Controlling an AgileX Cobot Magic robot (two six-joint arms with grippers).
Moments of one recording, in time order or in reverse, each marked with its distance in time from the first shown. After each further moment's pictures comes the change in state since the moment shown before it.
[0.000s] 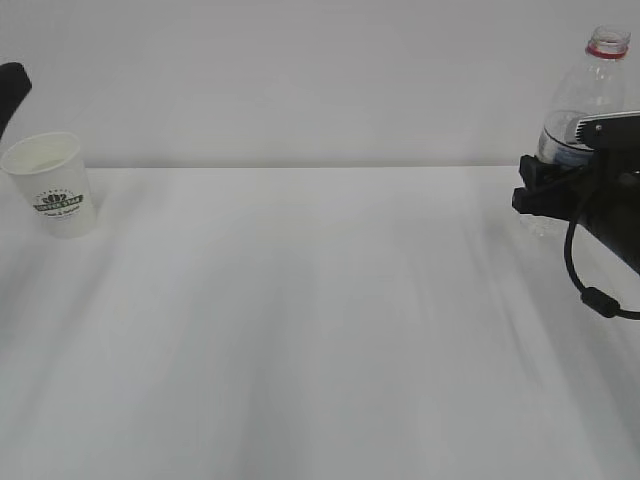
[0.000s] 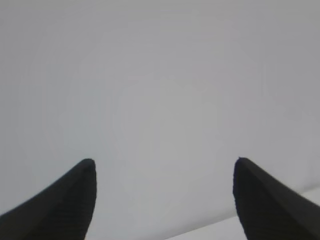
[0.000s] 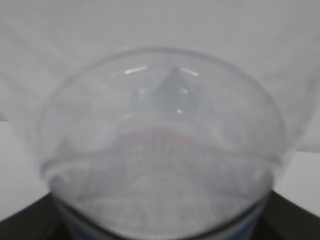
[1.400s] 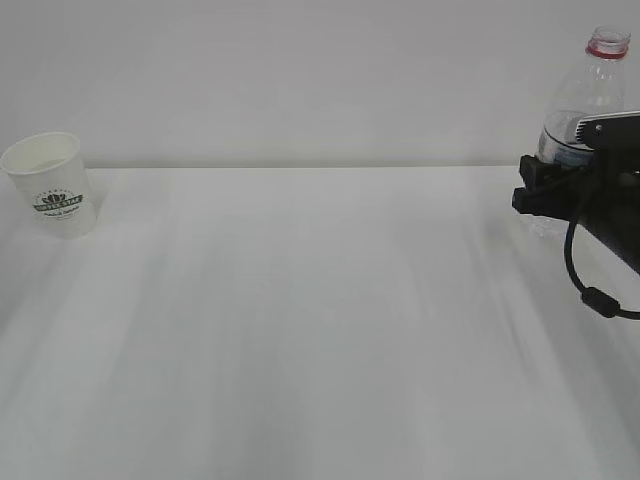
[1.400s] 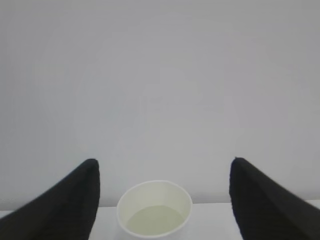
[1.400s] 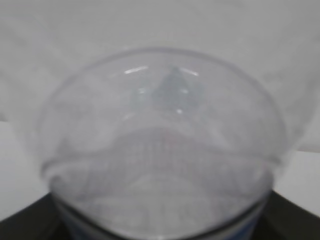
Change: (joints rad) left arm 0.000 0.109 0.000 -0.363 0.077 0.210; right arm 0.000 0.000 0.000 0.000 0.000 0.000
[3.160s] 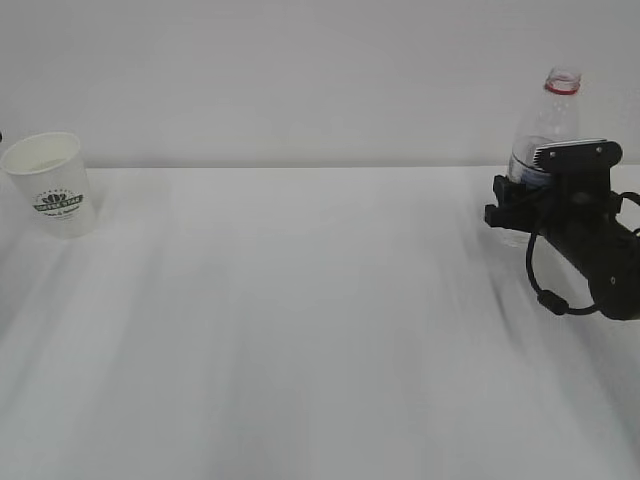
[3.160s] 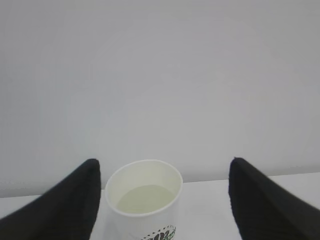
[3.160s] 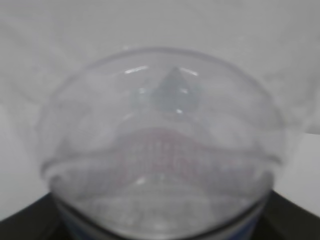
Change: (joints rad) left arm 0.000 0.032 0.000 0.050 0.027 0.000; right arm 0.000 0.262 -0.193 0.004 -0.048 0.000
